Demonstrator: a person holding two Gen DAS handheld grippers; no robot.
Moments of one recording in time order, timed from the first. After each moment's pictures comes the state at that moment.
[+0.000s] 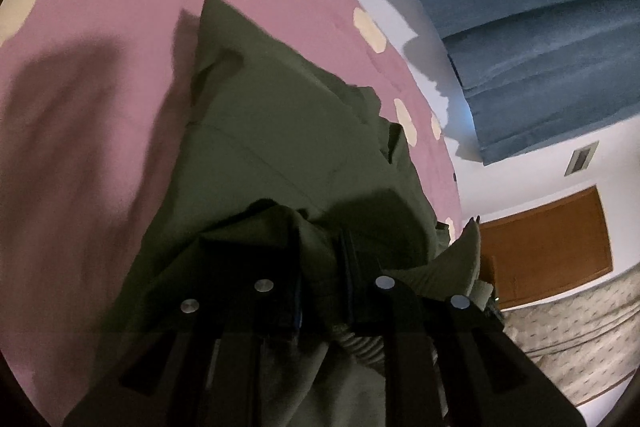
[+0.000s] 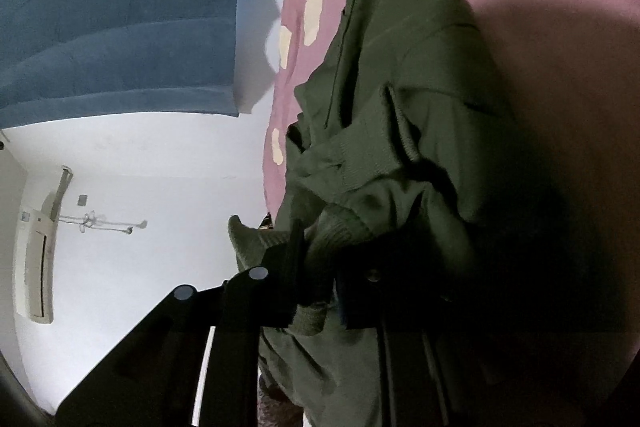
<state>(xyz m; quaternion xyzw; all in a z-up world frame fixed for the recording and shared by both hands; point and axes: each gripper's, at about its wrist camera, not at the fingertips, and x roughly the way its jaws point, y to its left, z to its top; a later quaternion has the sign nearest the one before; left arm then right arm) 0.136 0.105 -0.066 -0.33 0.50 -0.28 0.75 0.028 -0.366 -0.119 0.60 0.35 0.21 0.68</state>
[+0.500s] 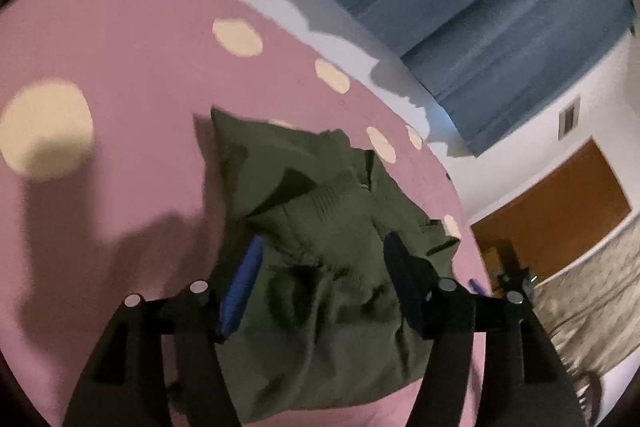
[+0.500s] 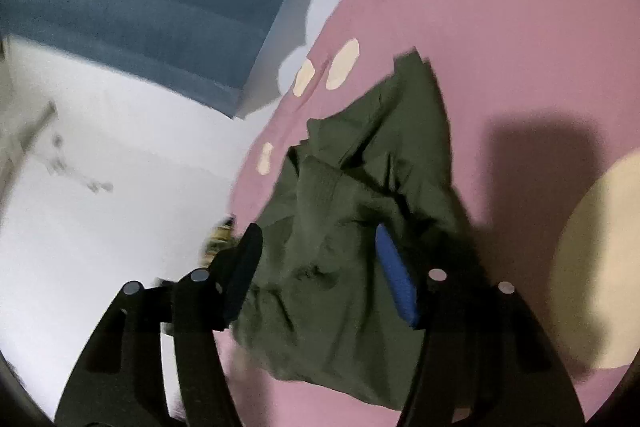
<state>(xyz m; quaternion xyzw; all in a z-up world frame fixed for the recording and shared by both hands) 0.097 0.152 0.004 -0.24 0.41 -0.30 0.83 -0.024 -0.399 -0.046 0.45 0.33 0.17 0.81</state>
